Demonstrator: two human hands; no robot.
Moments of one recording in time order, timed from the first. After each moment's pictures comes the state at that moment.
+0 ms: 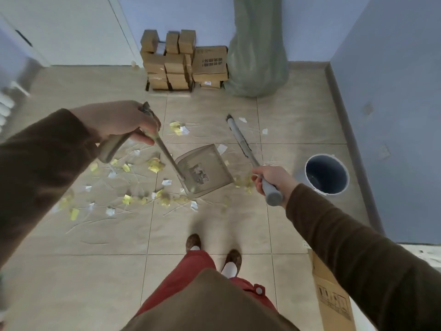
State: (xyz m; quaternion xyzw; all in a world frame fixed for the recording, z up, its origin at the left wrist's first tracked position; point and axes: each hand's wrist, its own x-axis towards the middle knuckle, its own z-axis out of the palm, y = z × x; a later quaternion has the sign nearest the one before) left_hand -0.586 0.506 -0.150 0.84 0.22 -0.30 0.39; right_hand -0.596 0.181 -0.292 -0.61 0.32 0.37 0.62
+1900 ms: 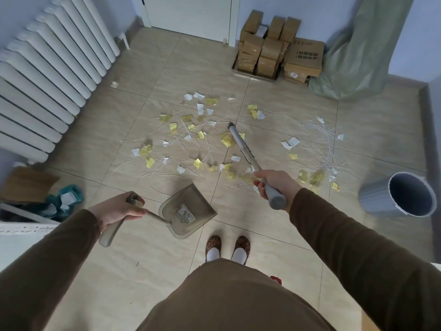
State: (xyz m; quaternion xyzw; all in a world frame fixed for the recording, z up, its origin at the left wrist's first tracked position) left_hand -1.032 0.855 -0.329 0.65 0.45 -0.28 0.54; right_hand -0.804 0.518 -0.294 -0.65 0.25 0.48 0.53
